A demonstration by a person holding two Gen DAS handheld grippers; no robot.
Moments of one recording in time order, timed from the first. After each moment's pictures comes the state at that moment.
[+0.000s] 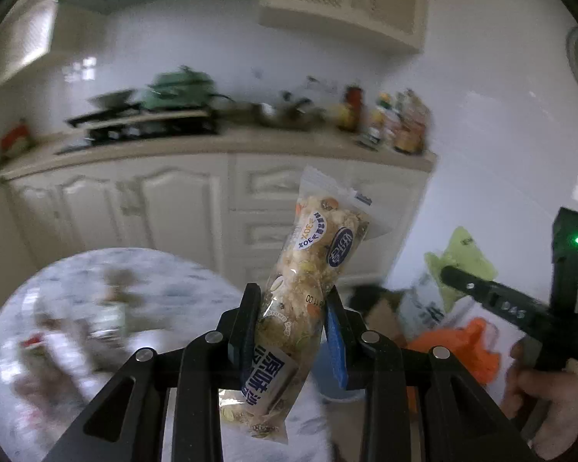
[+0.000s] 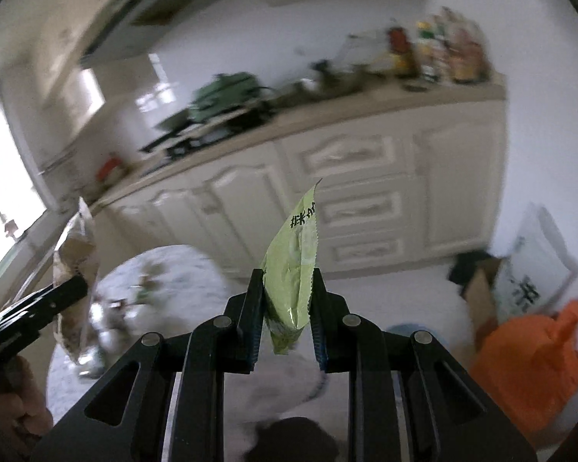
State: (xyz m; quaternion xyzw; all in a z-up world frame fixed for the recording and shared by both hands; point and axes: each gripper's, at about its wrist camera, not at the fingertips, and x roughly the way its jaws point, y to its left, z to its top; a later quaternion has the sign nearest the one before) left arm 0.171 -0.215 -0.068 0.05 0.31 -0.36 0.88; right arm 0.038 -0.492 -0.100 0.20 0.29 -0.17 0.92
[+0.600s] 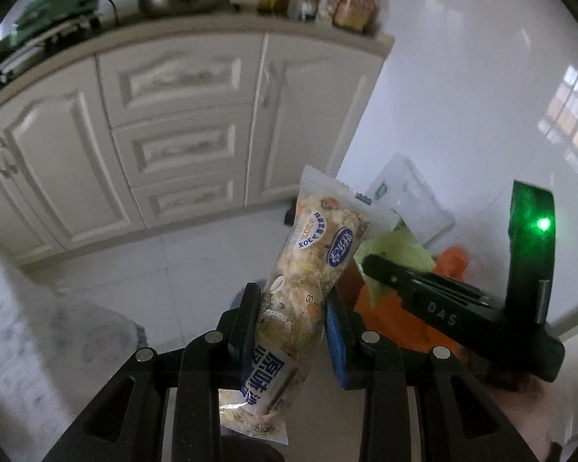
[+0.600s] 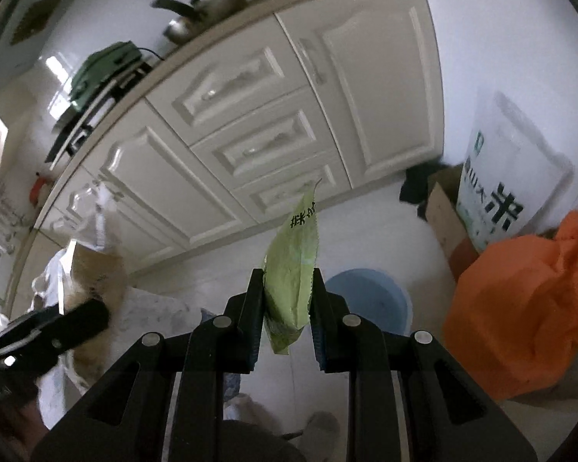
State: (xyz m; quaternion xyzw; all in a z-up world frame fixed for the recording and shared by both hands) left arm 0.301 -0.449 -0.205 0.14 0.46 -0.43 0.76; right arm 0.056 -0.630 -0.248 0.32 0.38 -0.24 0.84
